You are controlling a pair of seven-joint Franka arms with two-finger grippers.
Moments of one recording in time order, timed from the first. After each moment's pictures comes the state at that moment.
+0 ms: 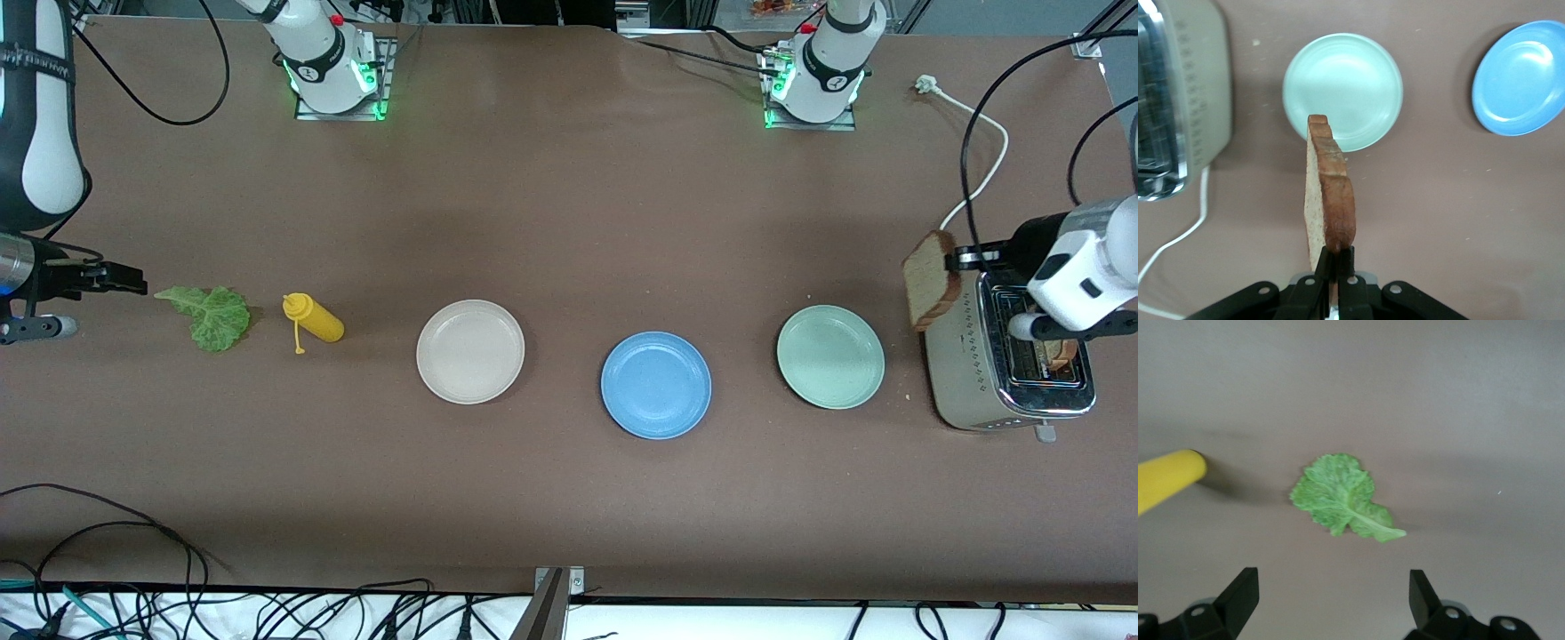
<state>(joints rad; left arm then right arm) 0.12 0.32 -0.11 -1.37 -0.10 1.36 -0.10 0.07 0.29 -0.31 -1.71 -0.01 1.84 -0.36</state>
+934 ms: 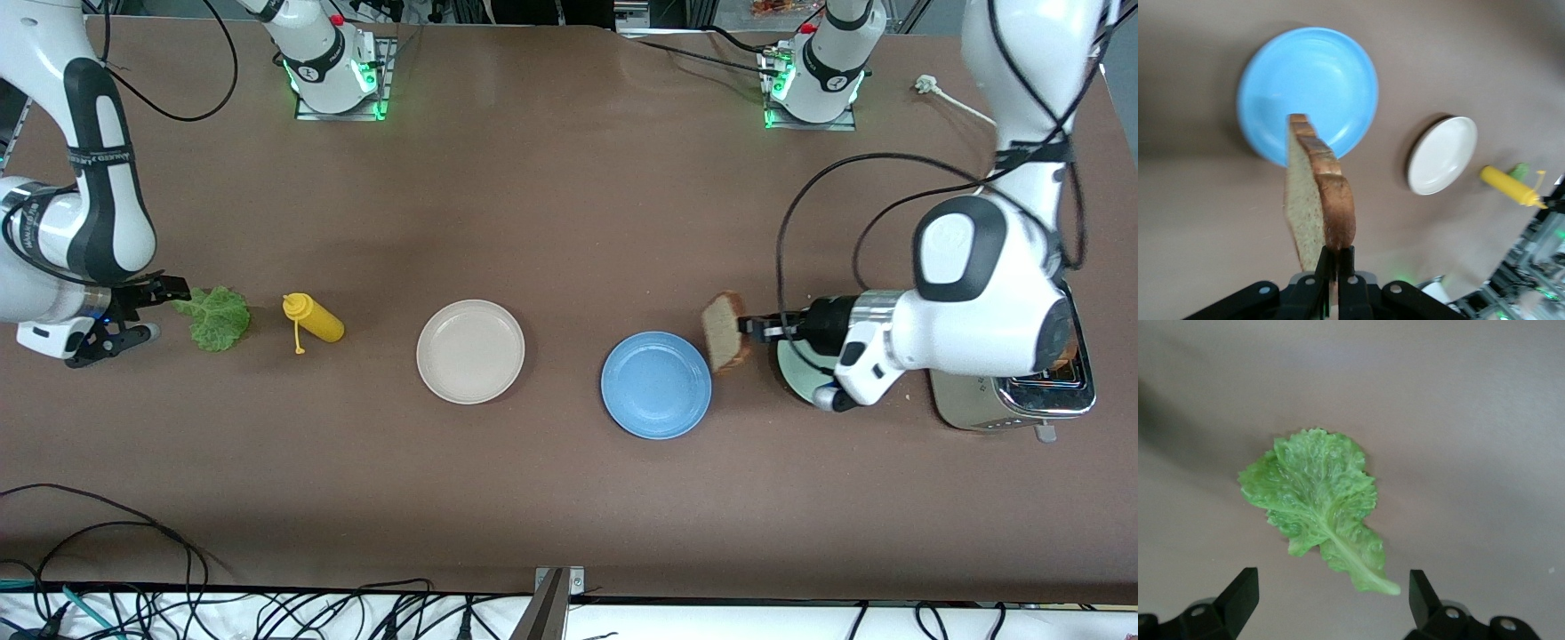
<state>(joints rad) -0.08 0.54 -0.11 -1.41 -0.64 1.72 -0.26 0.03 0.46 -0.31 -1.84 -0.01 2.06 -0.72</state>
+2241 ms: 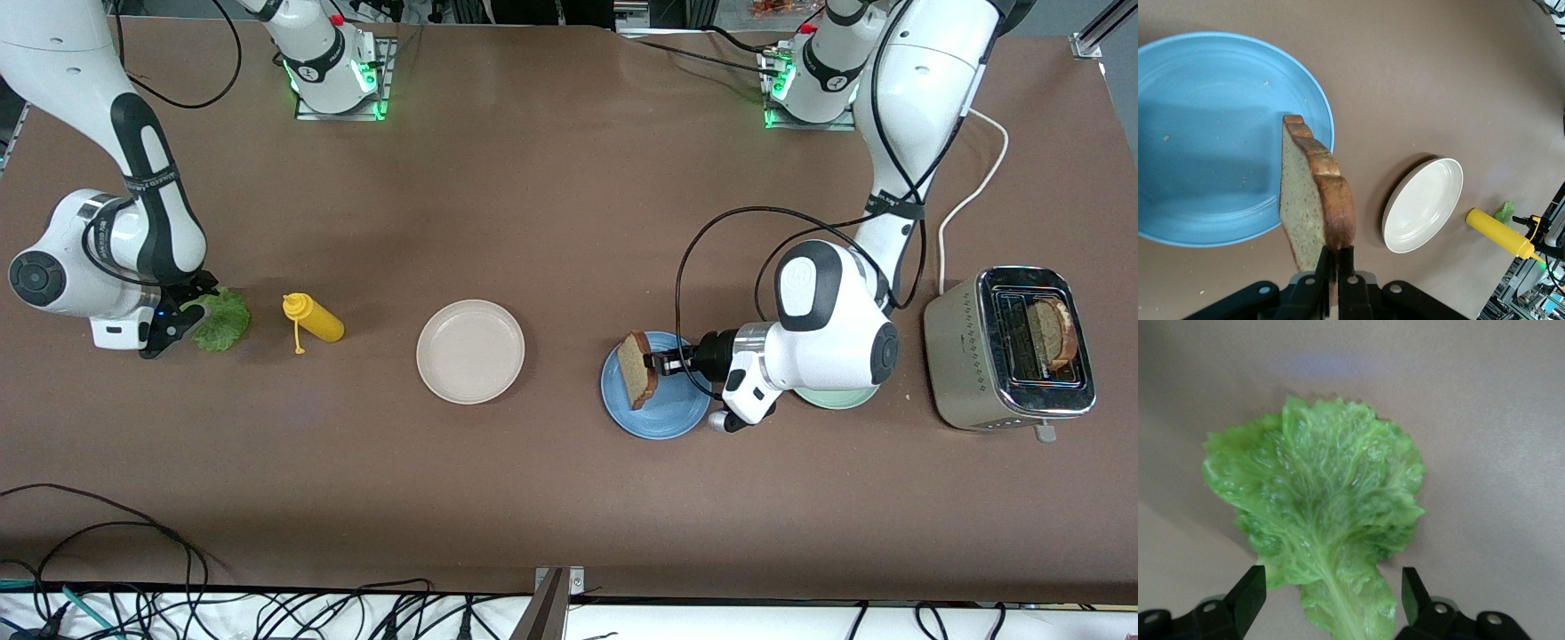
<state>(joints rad) -0.24 0.71 -0.11 -1.41 -0.77 2.06 -0.24 0.02 0.53 -0.31 -2.00 -0.01 2.32 -1.03</state>
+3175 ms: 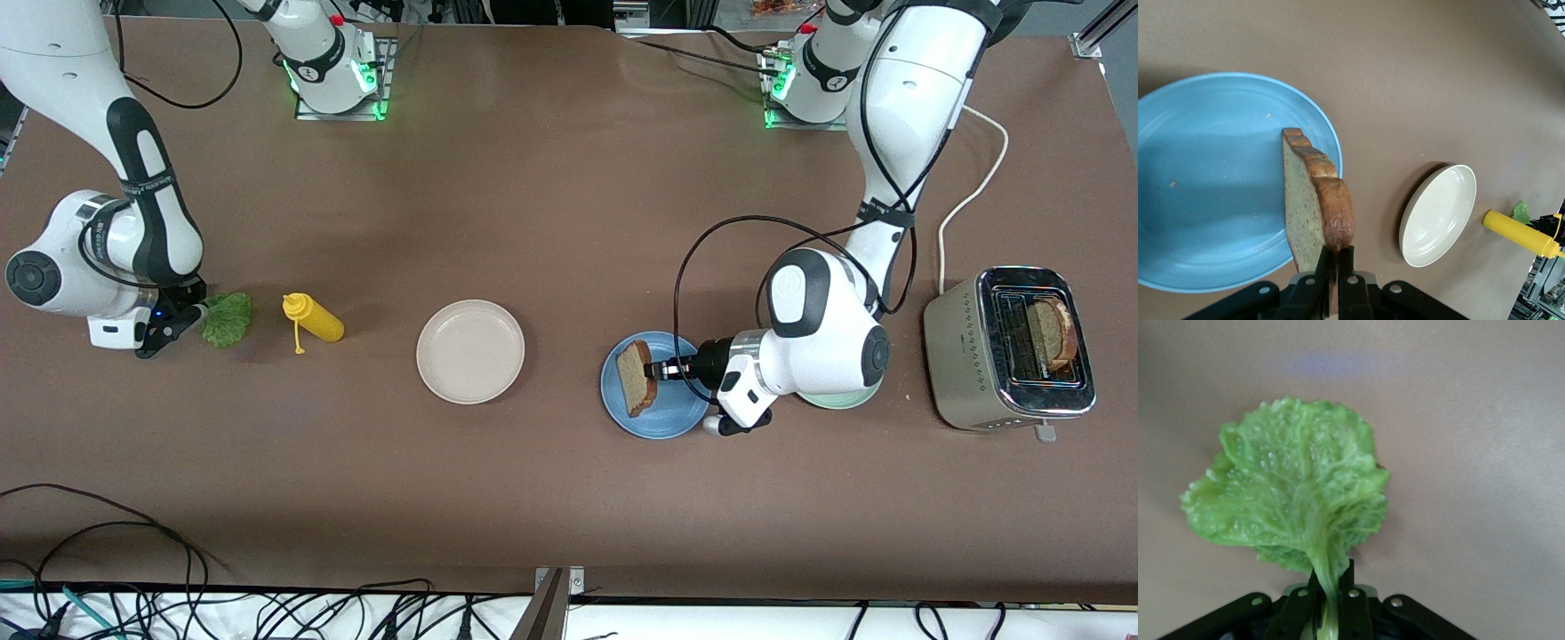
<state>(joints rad) -0.26 0.75 -0.10 -1.41 -0.77 2.11 -0.11 0.01 0.54 -0.31 -2.00 0.02 2.33 -1.03</state>
